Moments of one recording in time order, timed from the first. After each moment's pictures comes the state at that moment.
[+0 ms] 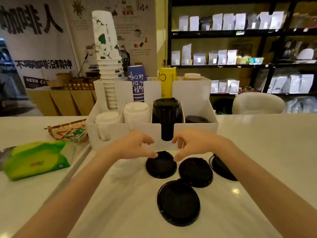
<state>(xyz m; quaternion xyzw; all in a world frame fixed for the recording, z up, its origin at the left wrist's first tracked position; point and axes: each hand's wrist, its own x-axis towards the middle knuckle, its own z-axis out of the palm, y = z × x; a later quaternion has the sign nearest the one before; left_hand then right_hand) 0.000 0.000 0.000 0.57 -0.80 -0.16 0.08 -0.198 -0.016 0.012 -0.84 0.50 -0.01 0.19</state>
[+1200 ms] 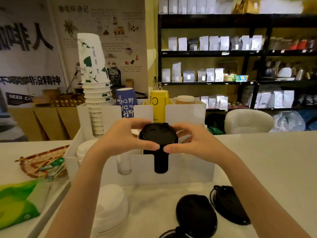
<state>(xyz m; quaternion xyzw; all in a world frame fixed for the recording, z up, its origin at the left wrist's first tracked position) -0.002 -0.042 0.072 0.49 -0.78 -0.20 0.34 -0.206 -0.038 0.058 -0.79 0.45 -0.34 0.25</state>
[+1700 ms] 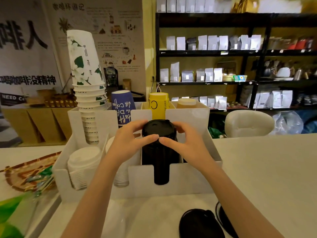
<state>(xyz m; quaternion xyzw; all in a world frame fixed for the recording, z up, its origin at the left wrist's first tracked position) -0.013 -0.096 0.047 0.47 -0.72 -0.21 0.47 -0.185 -0.091 0.032 -0.71 0.48 -0.48 0.20</state>
